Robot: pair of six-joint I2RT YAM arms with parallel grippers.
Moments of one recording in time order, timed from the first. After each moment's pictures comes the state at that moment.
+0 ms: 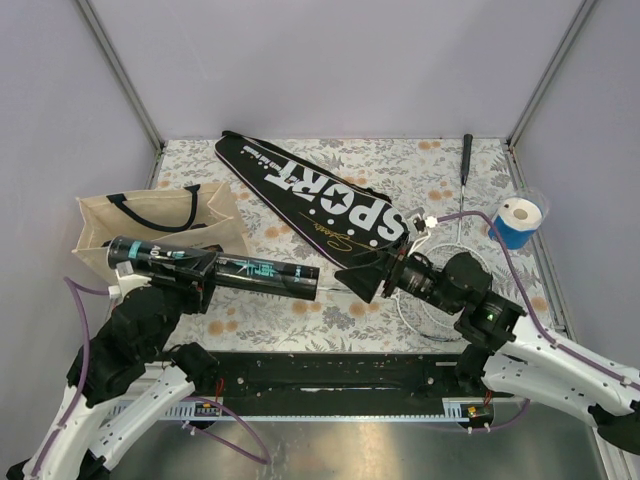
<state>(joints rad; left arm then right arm) -0.65 0.27 0.82 -0.93 -0.46 -1.63 0.97 0.73 0.64 0.16 -0.06 0.73</state>
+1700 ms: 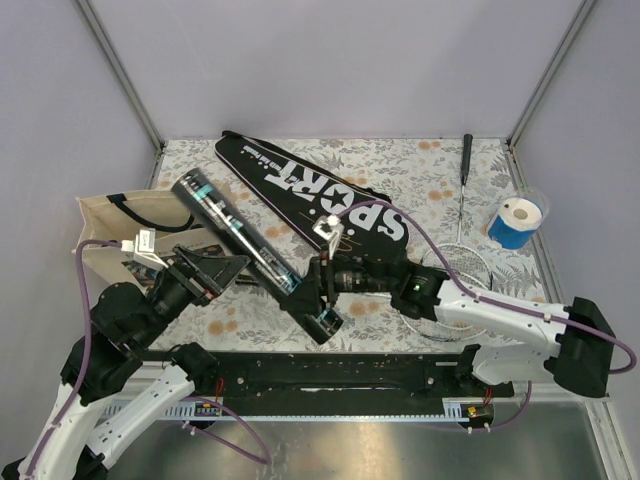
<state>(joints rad) -0.65 0.32 0.91 -0.70 -0.07 -1.05 1.09 1.26 0.92 0.18 -0.44 0.72</state>
